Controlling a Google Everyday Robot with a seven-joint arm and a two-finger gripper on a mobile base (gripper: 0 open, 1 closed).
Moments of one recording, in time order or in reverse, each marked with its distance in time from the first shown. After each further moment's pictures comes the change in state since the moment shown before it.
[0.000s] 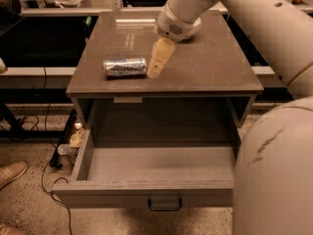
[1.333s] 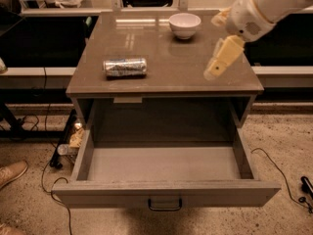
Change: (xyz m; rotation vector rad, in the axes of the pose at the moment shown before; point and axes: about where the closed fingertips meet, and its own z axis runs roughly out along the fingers) arm 0.102 0.045 -0.126 0.154 -0.051 0.078
